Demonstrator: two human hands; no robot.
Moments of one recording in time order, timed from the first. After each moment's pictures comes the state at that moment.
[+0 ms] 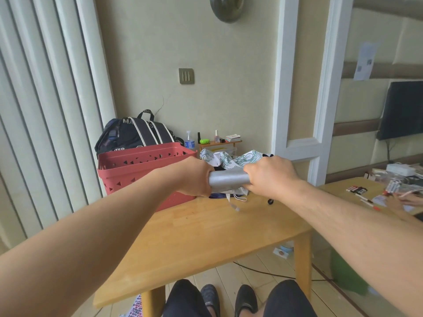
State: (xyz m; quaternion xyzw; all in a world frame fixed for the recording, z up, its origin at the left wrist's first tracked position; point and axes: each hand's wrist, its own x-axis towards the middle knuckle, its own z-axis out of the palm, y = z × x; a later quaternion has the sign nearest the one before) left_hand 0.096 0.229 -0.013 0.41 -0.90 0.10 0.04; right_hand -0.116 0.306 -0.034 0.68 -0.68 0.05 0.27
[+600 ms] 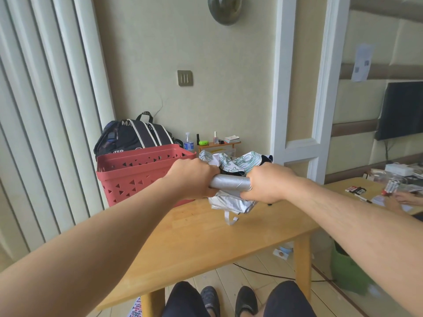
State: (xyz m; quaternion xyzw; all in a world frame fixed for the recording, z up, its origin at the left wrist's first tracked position) left_hand 0.094 0.231 -0.026 0.36 -0.88 0.28 0.12; right_hand -0.120 0.310 -0.030 0.68 -0.72 0.04 0.11
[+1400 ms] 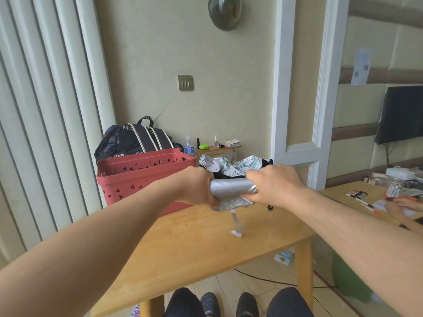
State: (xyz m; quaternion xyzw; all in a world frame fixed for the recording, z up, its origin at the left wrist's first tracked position) left_hand 0.092 0.227 -0.024 0.43 -0.90 0.05 0.09; right_hand -0.132 0.310 -0.040 0.70 -0.65 0.07 0.30
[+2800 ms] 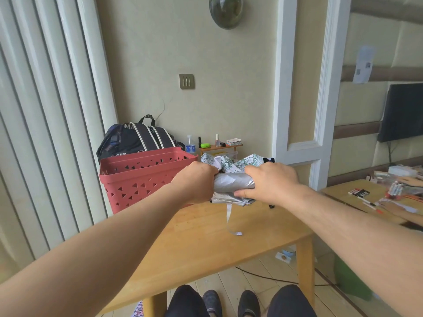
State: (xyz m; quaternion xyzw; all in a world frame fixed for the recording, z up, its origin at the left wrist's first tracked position) left_hand 0.089 0.222 -0.032 0.41 -0.89 0.12 0.14; right_hand -0.124 0.303 -0.040 0.68 -0.70 0.08 0.22
